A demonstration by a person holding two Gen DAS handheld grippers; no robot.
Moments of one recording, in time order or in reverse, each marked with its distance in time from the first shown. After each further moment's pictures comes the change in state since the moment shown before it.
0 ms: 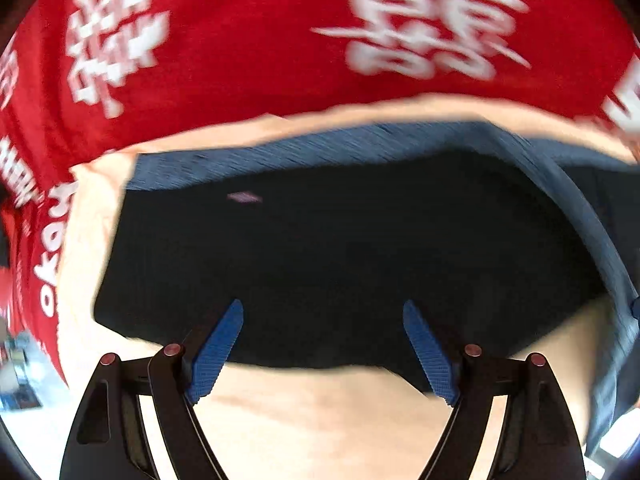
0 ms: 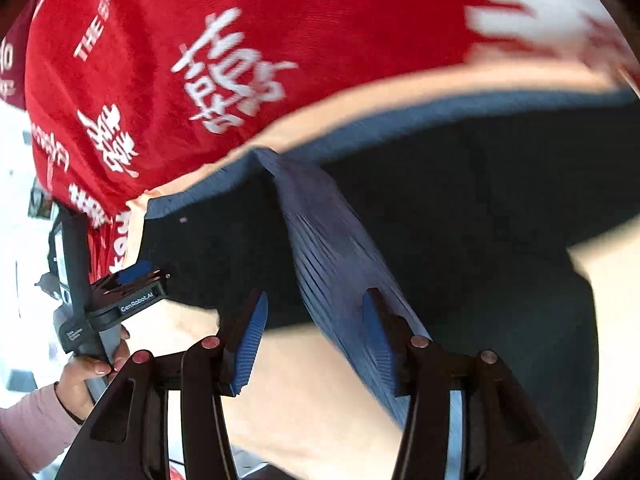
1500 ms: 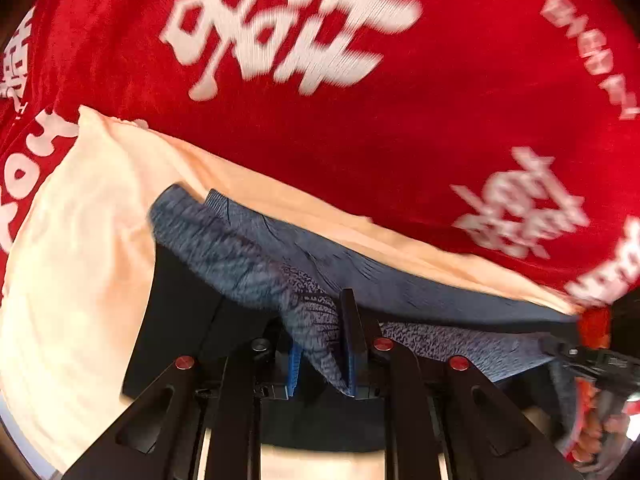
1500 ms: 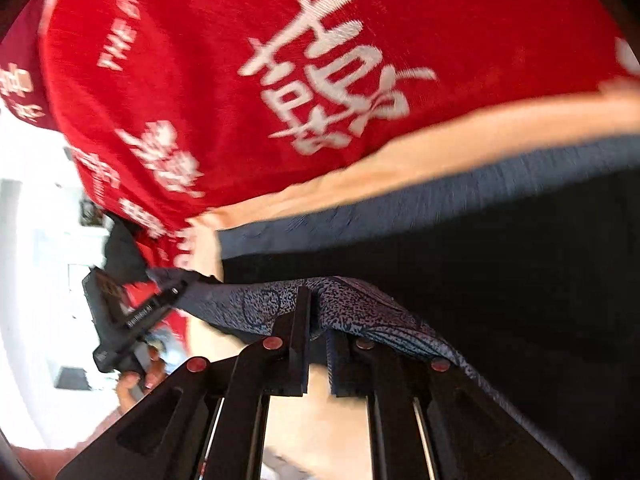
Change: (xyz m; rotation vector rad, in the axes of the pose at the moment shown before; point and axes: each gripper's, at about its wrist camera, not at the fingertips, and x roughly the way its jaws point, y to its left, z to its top) left arm 0.010 0.177 0.038 -0.408 -0.168 -0.279; right arm 0.074 0.080 0.081 -0.007 0.074 0.193
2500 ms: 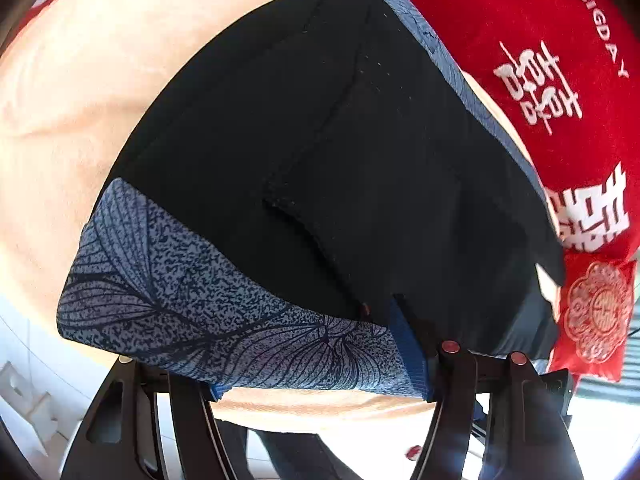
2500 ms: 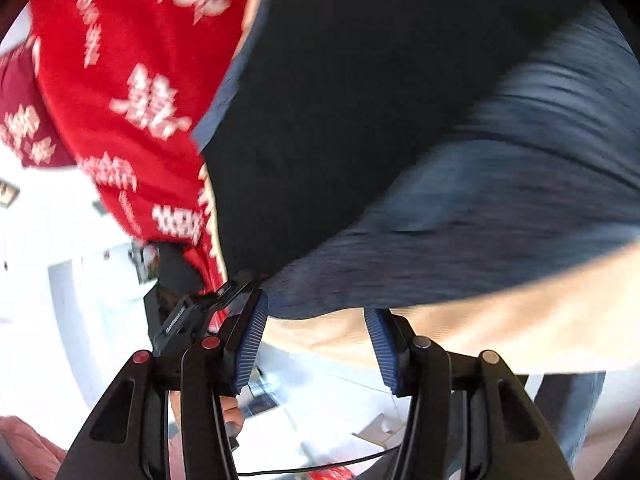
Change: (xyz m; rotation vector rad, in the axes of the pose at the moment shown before) left arm -0.044 0.090 -0.240 -0.191 0.252 -0.152; right arm 0.031 -0.058 -0.332 0.433 -0.050 0.281
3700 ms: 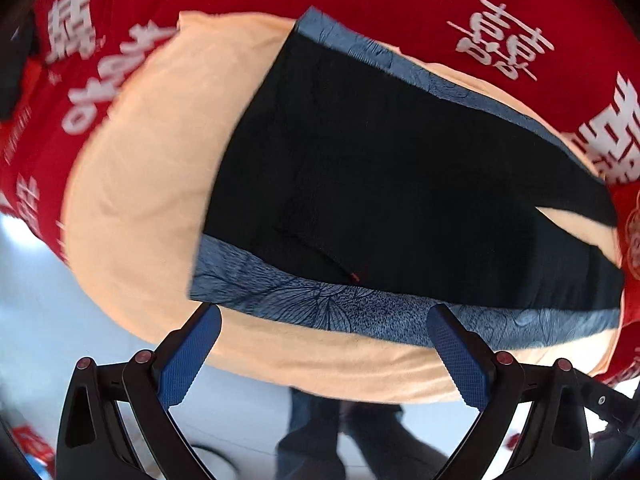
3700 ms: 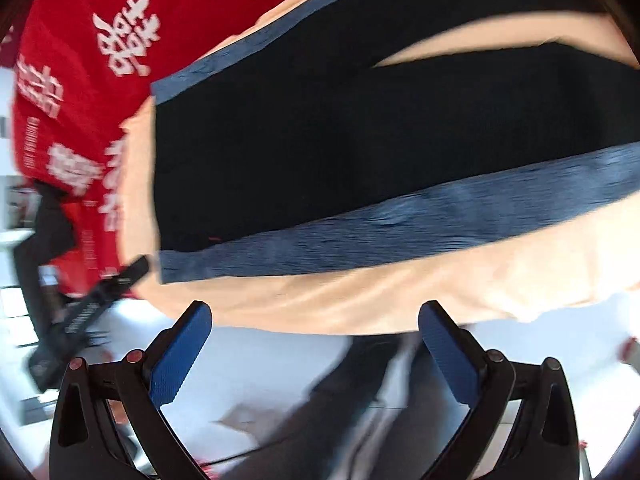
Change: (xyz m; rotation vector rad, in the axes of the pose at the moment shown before) left arm -0.080 -0.062 -0.031 0.223 -0.097 0.298; right arm -0.024 0.120 -0.023 -0.251 0.017 -0.535
